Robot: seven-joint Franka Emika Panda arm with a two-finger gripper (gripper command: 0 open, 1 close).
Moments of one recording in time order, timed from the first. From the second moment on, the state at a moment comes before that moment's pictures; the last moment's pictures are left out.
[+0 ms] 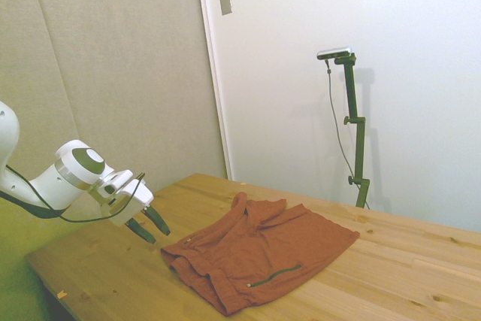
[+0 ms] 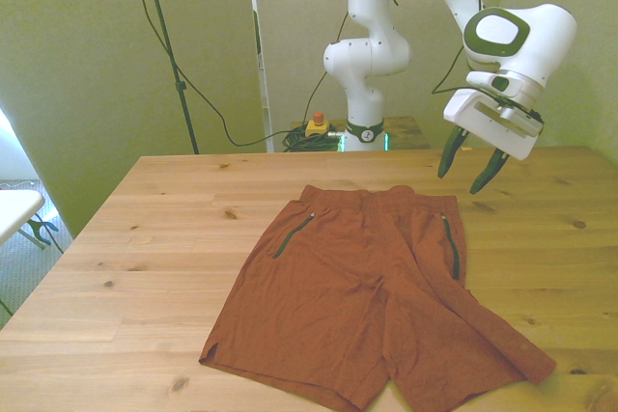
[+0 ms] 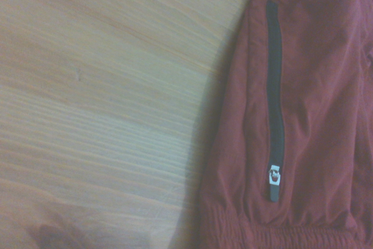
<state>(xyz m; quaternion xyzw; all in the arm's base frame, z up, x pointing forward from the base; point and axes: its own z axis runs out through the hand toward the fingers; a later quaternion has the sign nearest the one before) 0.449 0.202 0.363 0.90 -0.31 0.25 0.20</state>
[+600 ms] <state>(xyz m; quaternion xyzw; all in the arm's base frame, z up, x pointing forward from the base) 0.456 0.183 0.331 0.88 -0.31 0.25 0.26</state>
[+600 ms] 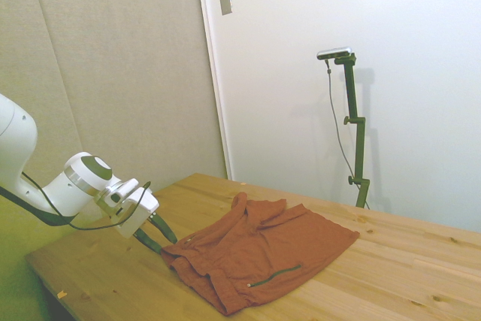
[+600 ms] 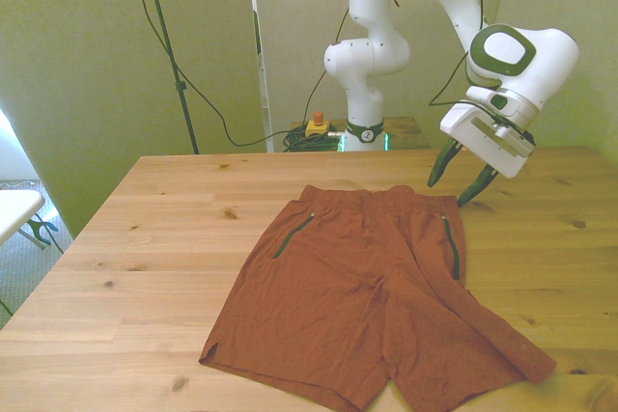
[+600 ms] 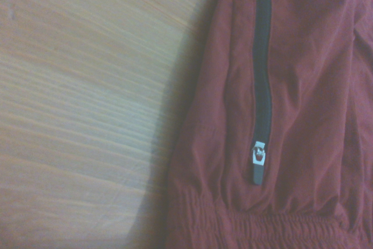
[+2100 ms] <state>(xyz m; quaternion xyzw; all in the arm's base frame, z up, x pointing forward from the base) 0.443 0.168 0.311 0.89 -0.30 0.23 0.25</state>
